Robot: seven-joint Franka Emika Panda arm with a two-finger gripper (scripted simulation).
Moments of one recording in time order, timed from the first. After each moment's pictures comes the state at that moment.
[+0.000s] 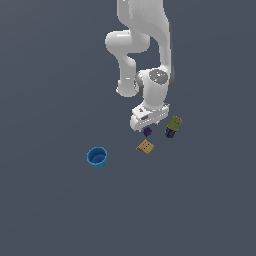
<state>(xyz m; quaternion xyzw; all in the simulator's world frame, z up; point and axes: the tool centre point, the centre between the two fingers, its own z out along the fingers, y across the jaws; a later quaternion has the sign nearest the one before) -0.126 0.106 0.079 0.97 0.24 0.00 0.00</state>
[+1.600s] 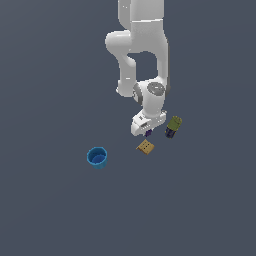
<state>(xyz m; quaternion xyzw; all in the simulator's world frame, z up) -0.135 0.110 0.022 0.97 0.25 0.00 0.00</state>
